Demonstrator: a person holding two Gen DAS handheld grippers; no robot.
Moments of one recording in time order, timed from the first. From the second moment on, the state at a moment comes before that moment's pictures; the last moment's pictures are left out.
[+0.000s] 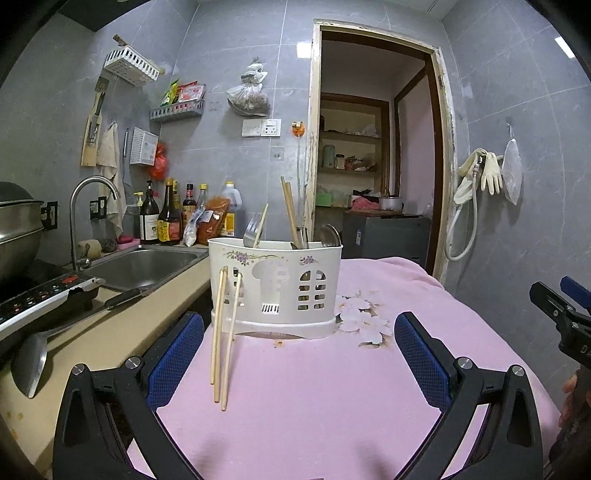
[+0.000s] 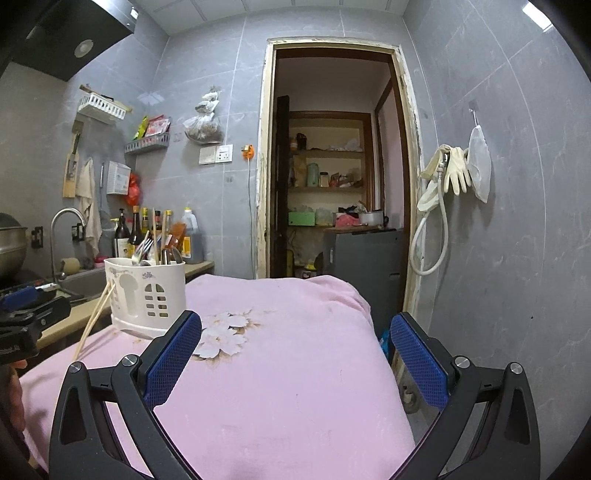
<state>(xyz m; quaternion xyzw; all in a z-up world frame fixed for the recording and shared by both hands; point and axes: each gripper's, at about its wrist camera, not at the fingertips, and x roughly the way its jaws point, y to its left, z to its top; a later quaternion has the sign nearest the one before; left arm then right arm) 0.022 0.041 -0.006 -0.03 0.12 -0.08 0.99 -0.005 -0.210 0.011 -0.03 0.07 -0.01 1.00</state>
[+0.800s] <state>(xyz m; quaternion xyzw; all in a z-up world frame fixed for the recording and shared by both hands) 0.022 0.042 -0.009 -0.03 0.12 -0.08 0.99 -0.004 -0.209 0.011 -0.03 0.07 -0.01 1.00</state>
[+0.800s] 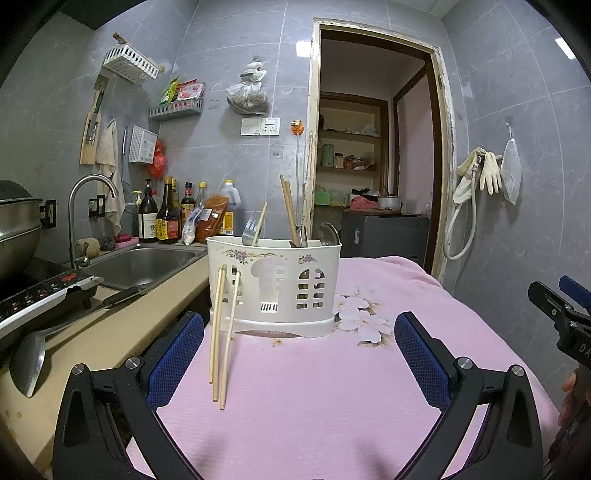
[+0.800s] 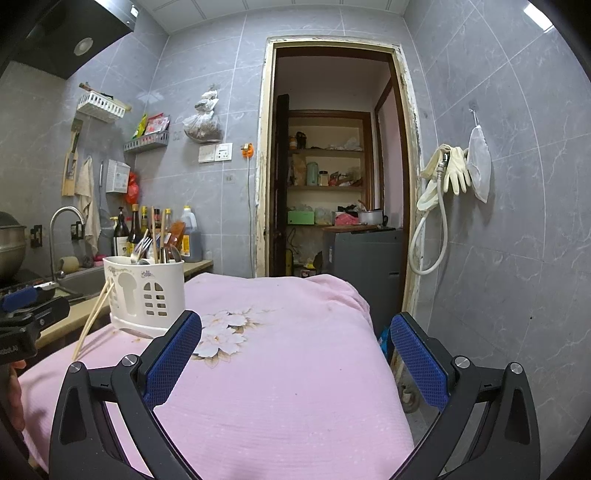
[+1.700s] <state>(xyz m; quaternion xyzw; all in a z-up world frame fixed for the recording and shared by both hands) 0.022 0.047 -0.013 -0.04 0.12 -0.08 0.99 -0.004 -0.209 0.010 -0.04 0.07 -0.02 1.00</state>
